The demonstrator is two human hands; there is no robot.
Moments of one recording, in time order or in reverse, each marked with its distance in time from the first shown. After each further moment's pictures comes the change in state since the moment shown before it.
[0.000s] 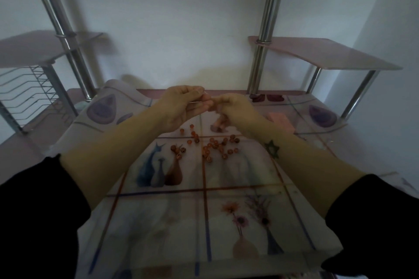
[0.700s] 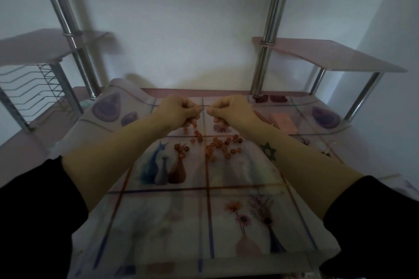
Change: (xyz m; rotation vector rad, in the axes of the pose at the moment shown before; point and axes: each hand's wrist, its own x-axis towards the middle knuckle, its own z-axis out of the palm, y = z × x) left_hand -0.005 -0.013 -0.023 0.829 0.166 0.094; right_hand -0.004 -0.003 0.011 -0.154 0.091 -0.076
